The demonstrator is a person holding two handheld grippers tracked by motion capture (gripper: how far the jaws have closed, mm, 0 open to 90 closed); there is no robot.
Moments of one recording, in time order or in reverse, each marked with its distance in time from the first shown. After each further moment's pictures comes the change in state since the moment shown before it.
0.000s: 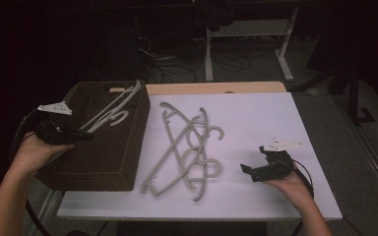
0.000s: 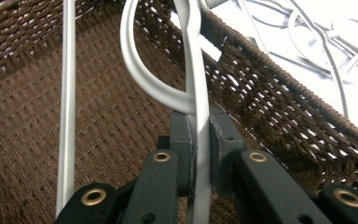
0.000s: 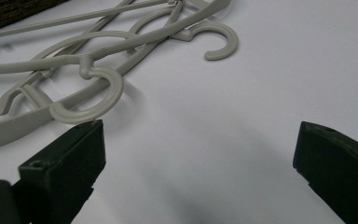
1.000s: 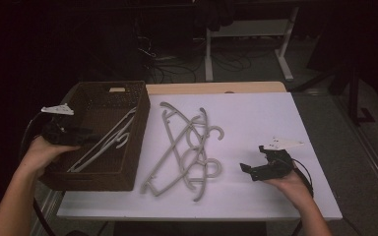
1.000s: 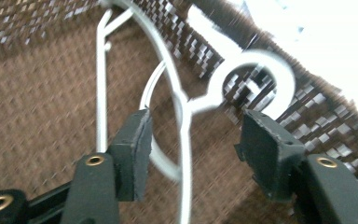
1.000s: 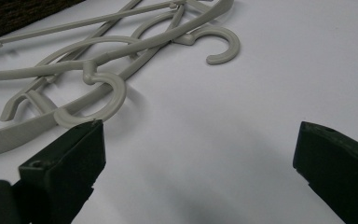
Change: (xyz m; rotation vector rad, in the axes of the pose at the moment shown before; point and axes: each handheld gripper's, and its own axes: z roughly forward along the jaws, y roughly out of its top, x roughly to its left) left arm 0.010 -0.005 0.020 -0.096 -0.040 -0.072; right arm 0.000 0.003 0.000 -0.009 0.007 0.009
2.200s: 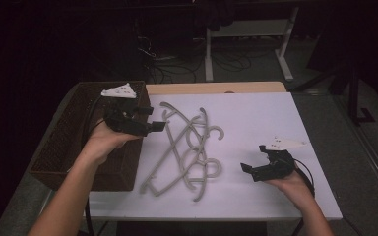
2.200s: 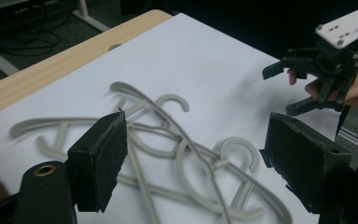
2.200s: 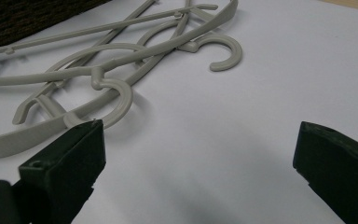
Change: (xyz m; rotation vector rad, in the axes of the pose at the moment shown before) left arm -0.143 0.105 0.062 -0.168 -0.187 0.151; right arm 0.001 0.001 -0.005 -0.023 0.016 -0.004
